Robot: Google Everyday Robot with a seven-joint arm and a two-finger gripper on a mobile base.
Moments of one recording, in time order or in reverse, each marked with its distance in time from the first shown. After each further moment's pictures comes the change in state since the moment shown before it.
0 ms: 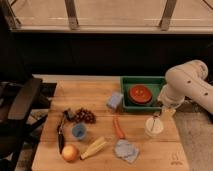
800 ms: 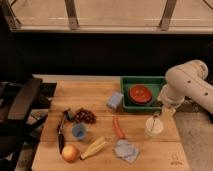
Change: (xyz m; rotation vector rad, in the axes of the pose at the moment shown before) arm 0.000 -0.003 -0.003 0.006 -0.005 -0.006
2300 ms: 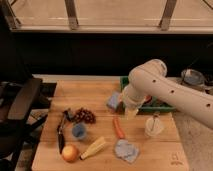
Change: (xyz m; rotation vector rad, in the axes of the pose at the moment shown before) arm -0.193 0.022 -0.018 0.007 -0.235 -0.363
